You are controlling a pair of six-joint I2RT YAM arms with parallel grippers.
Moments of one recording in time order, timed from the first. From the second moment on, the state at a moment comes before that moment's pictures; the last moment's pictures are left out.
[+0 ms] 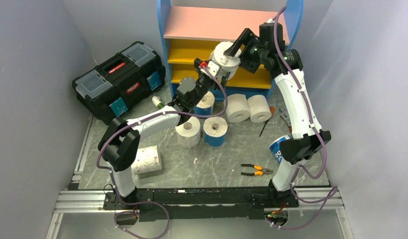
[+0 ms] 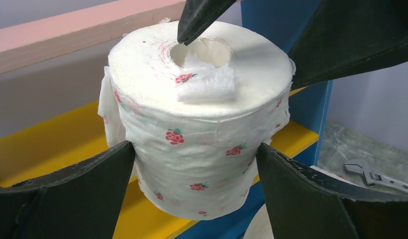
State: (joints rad) left arm -0.74 1.80 1.34 0.75 -0.07 0.21; right arm 0.30 1.78 2.23 -0.95 -0.12 0.83
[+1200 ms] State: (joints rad) left arm -0.70 1.83 1.46 0.70 -0.07 0.12; right arm 0.28 1.64 2.05 -0.86 -0.19 0.81
